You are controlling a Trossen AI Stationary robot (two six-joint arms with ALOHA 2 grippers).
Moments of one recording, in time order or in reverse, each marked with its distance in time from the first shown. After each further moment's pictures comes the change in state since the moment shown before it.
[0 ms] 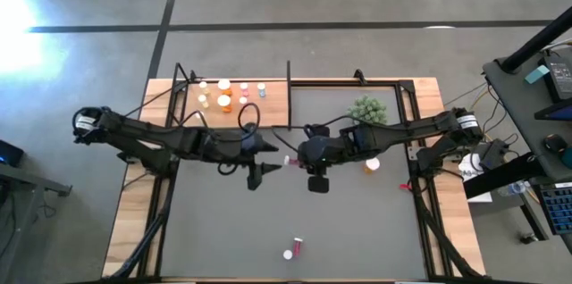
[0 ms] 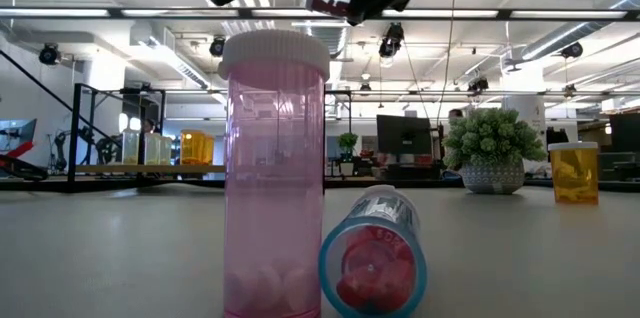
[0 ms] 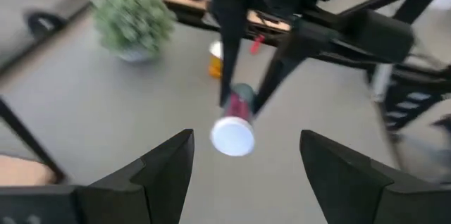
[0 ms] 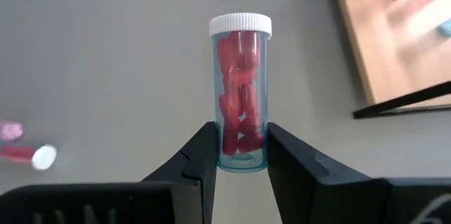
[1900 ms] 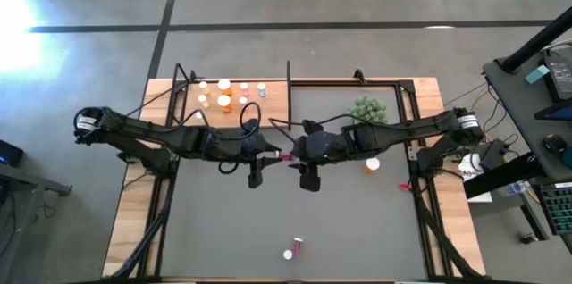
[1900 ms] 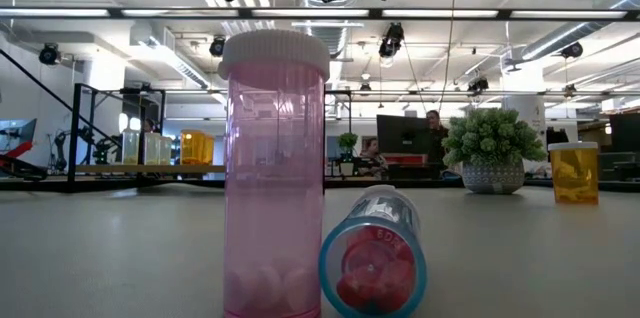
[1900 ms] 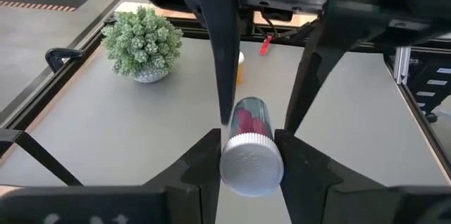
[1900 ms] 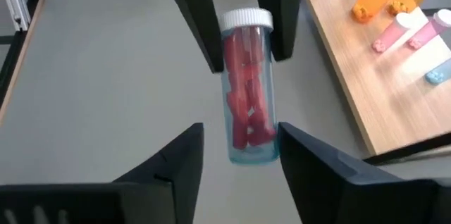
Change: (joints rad) left arm 0.020 0.009 -0.001 0.026 -0.013 0.182; right arm 0.000 -0.006 0.001 0.175 0.020 0.018
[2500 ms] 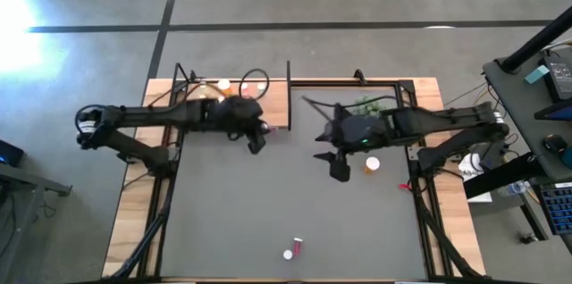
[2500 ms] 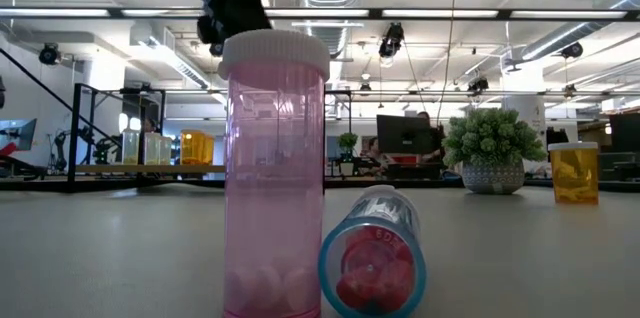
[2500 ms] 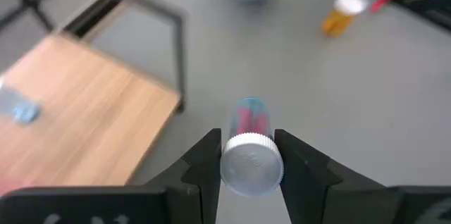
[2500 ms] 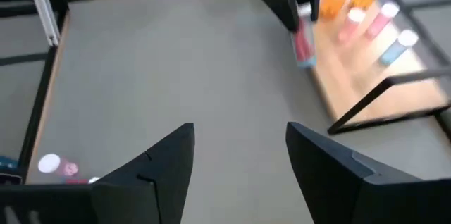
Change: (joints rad) left arm 0.299 0.018 0.080 -0.352 0.102 -0.185; right arm 0.000 -0.235 0.000 -0.207 -0.003 0.059
